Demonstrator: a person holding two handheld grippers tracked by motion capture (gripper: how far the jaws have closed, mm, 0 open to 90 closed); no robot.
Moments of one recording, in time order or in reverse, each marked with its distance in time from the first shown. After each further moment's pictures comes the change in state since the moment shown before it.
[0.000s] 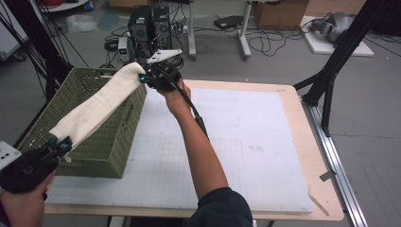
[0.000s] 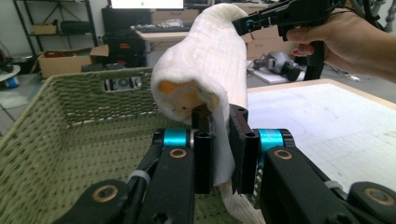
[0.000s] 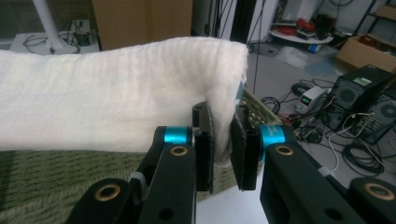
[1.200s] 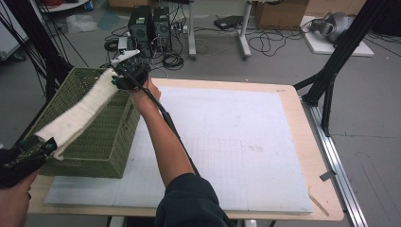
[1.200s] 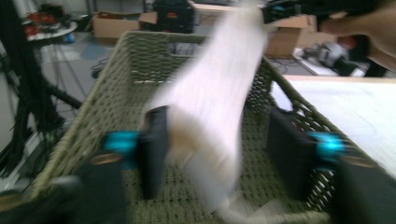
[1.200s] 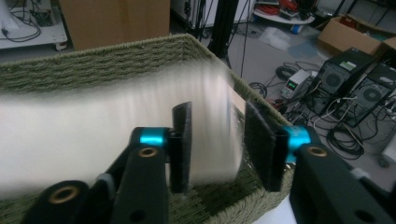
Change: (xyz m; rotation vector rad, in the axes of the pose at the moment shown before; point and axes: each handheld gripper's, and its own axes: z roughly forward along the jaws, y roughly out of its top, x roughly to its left) left arm 0.050 -0.014 -0.005 0.093 0.210 -0.120; right arm 0.034 0.021 0.091 0.095 -0.106 -0.003
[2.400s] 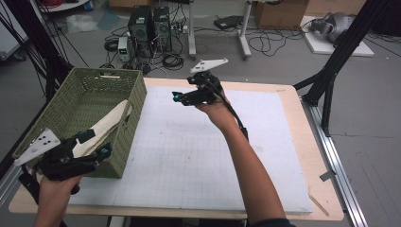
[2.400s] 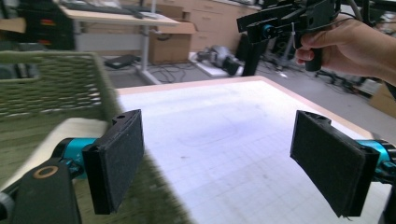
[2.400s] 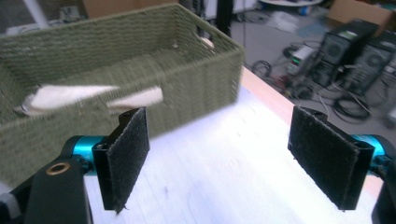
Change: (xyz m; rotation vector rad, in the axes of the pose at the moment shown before) left arm -0.102 0.007 0.037 -0.020 -0.477 0.034; right arm -0.074 -0.084 -0.186 0.003 0.074 0.105
